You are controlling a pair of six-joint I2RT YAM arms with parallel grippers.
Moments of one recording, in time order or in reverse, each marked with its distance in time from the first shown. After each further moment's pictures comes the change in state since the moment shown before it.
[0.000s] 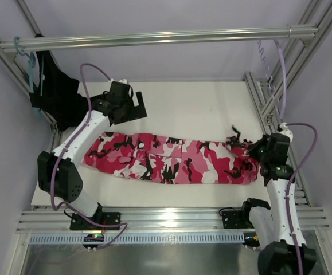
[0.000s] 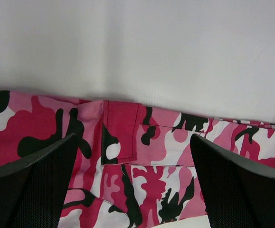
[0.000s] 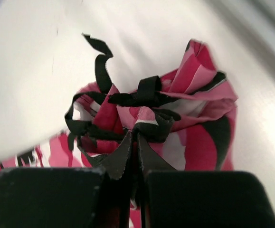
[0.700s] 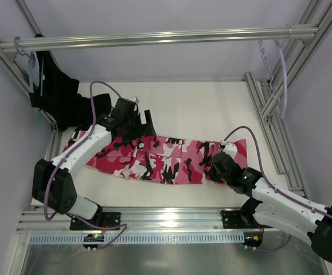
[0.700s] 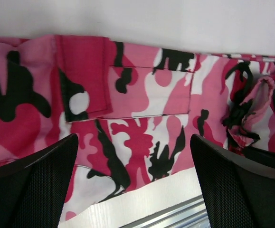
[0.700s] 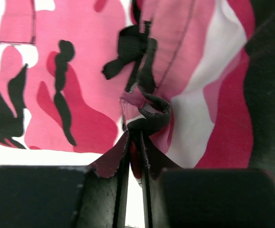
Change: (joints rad) left arm -0.034 -0.131 -0.259 0.044 0.175 -0.035; right arm 1.102 0.139 -0.116 -0.050 0.434 0.266
